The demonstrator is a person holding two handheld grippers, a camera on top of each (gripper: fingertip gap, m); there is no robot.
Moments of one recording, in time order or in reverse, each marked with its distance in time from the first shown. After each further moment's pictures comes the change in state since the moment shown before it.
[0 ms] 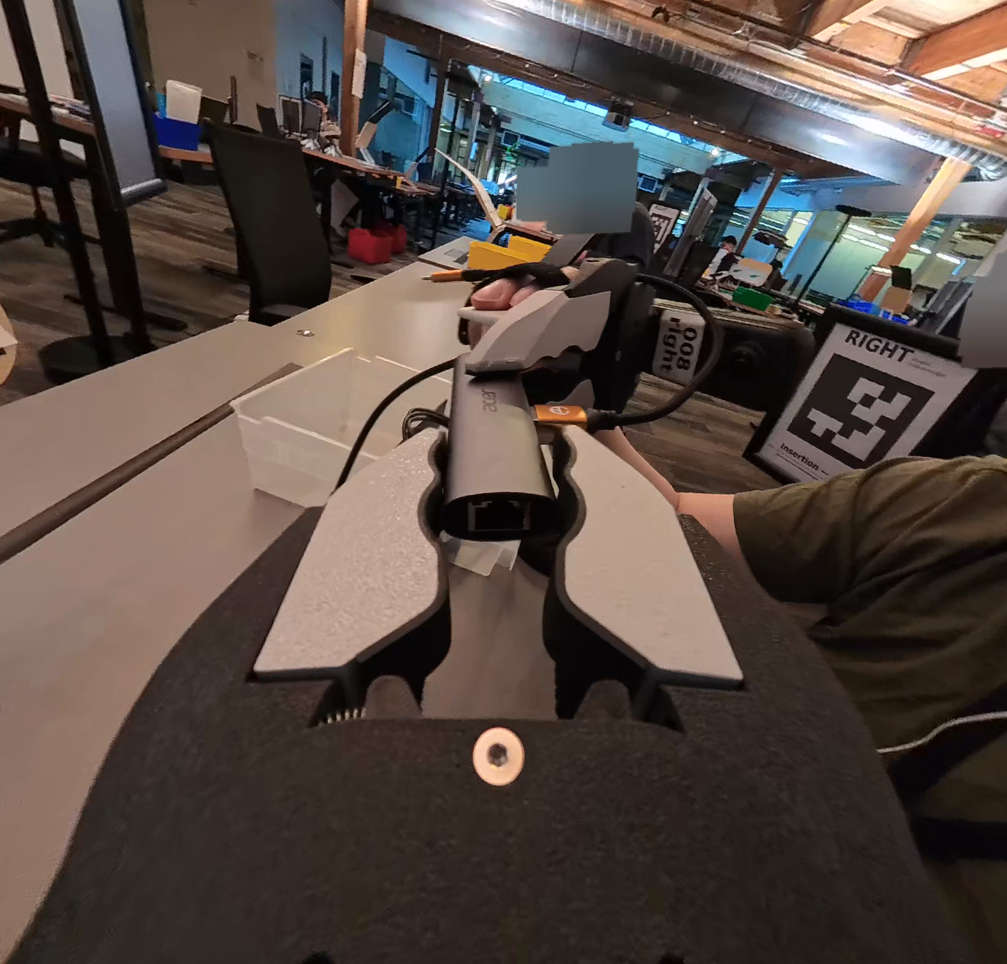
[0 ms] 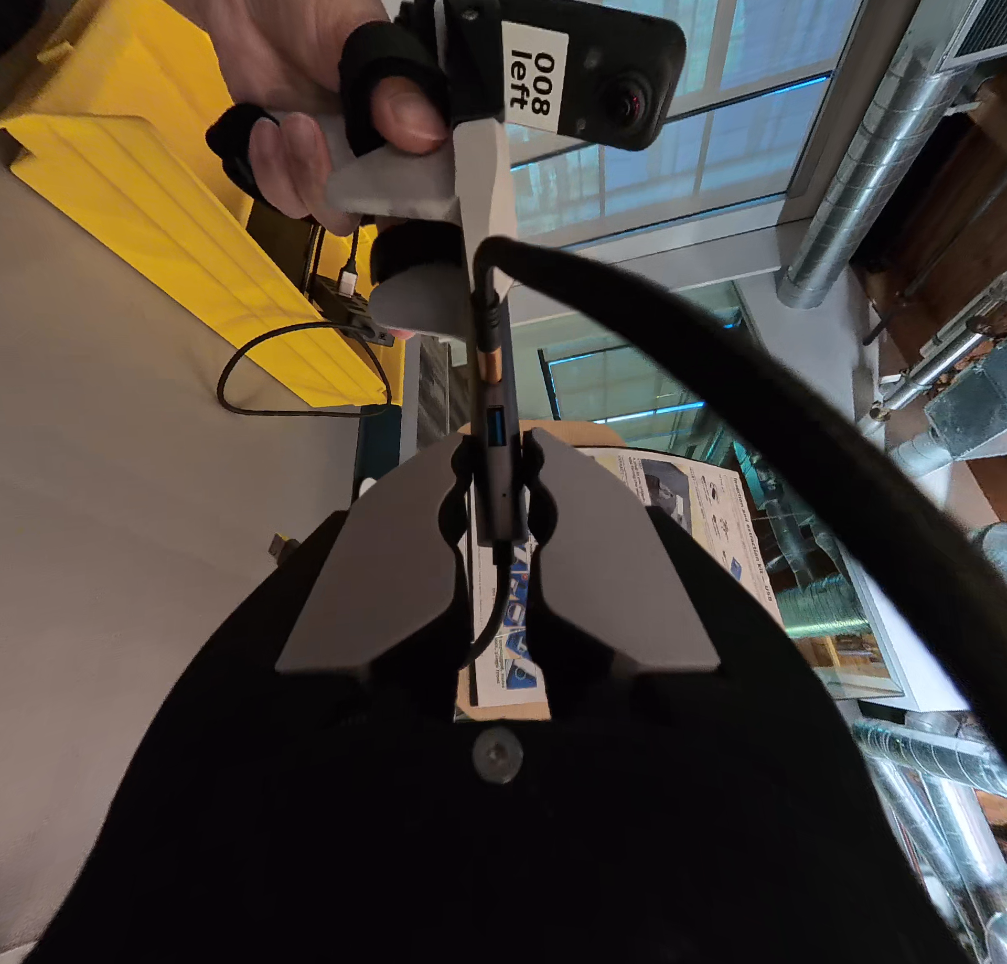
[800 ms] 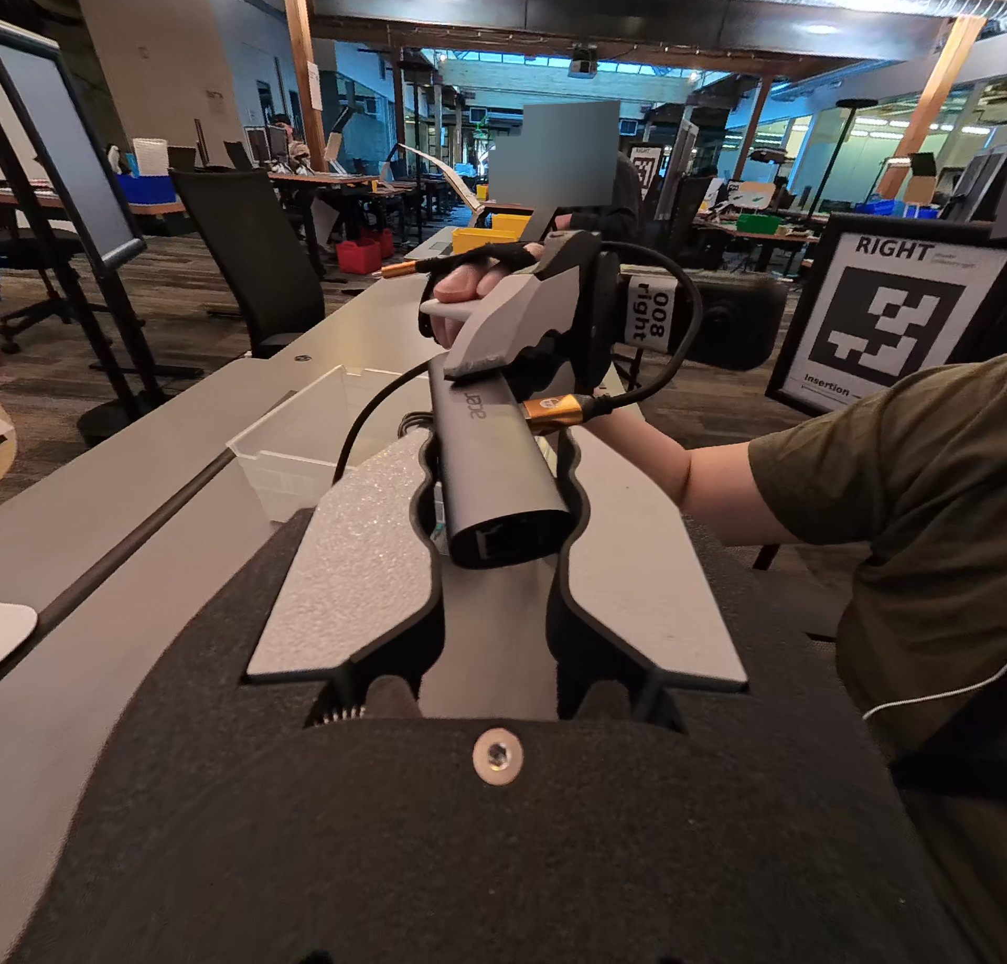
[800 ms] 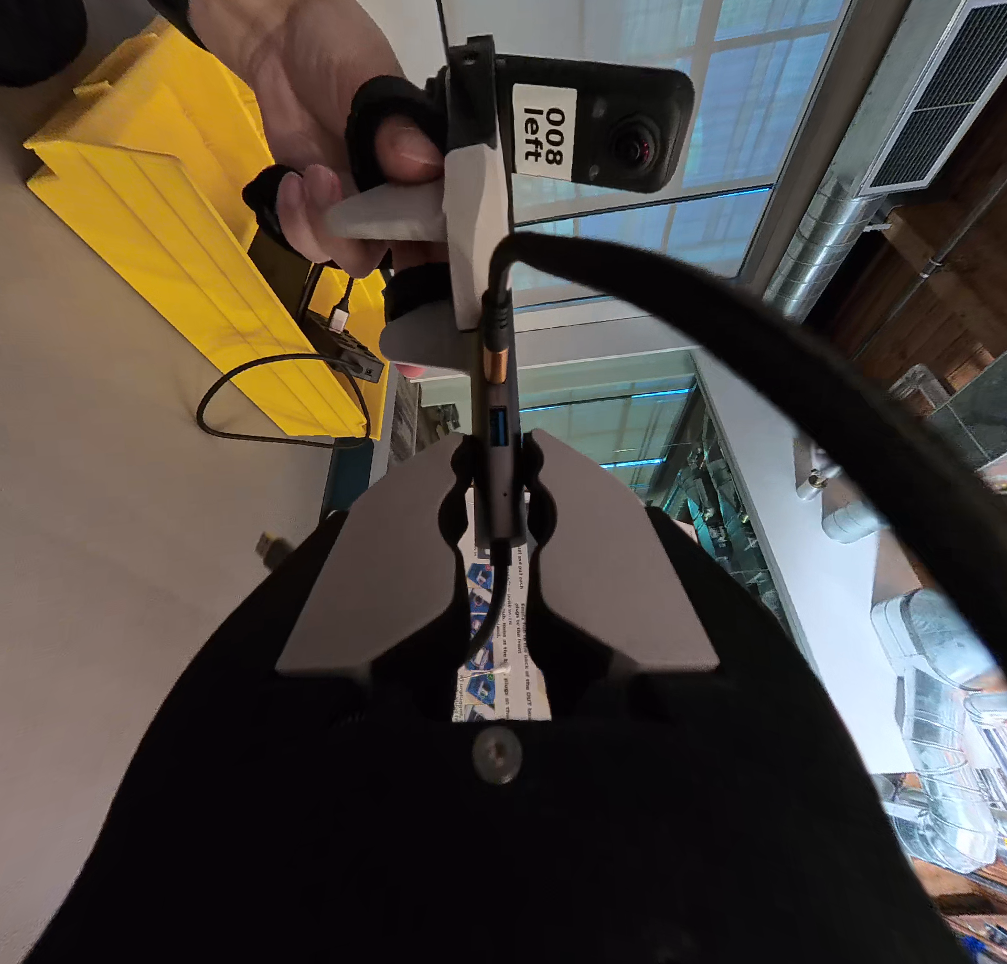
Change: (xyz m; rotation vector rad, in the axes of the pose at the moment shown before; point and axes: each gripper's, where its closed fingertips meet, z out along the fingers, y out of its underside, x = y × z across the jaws) left arm 0.021 0.007 0.006 -0.038 0.041 0.189; right arm -0.001 -0.018 -0.007 0.103 0.038 -0.103
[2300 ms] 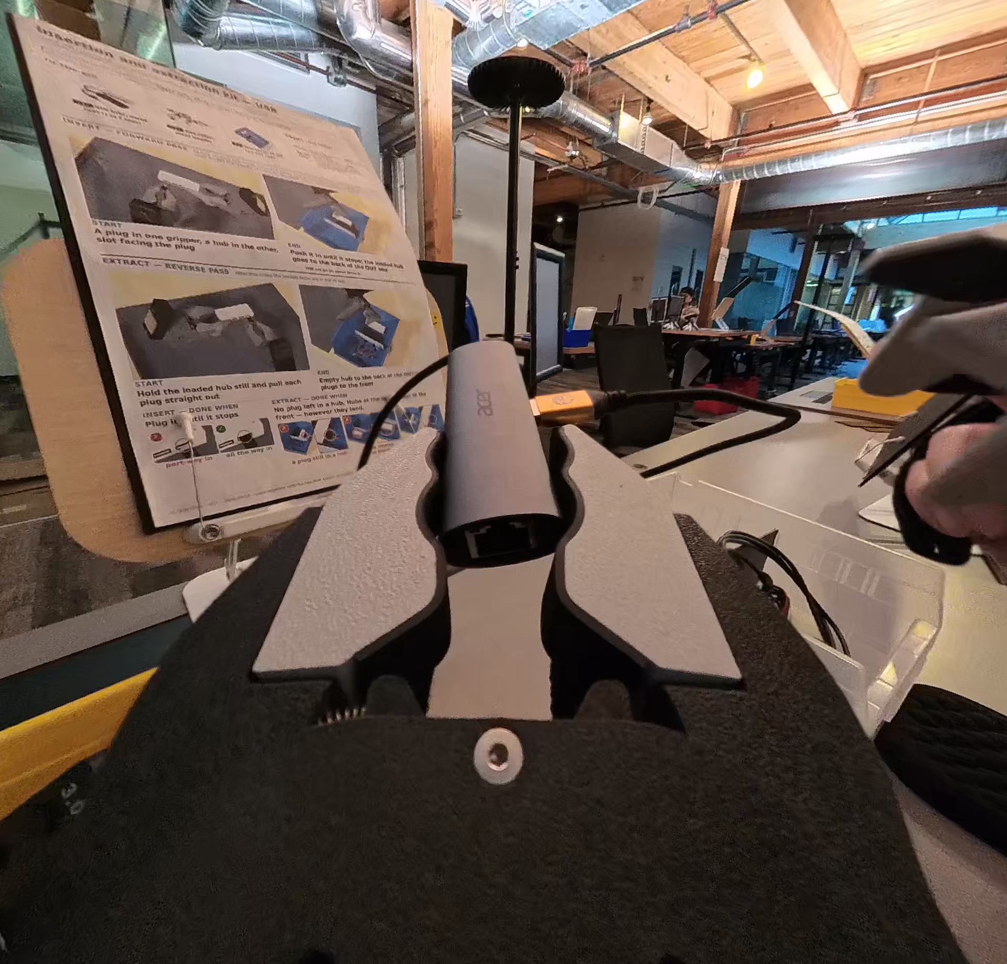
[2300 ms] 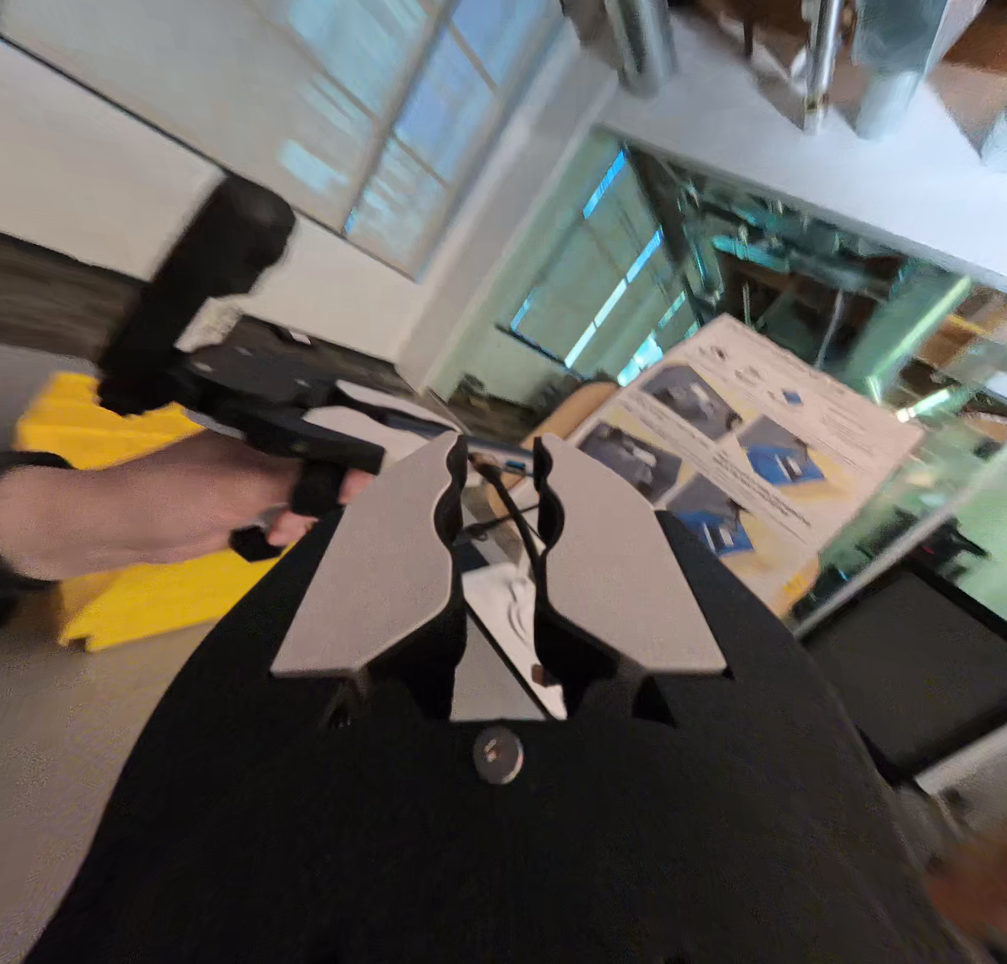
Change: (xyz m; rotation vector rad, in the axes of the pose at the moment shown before) left arm -0.099 -0.022 -0.065 0.284 -0.760 0.114; right arm 0.055 -0.023 0.022 -0.178 0.314 0.802
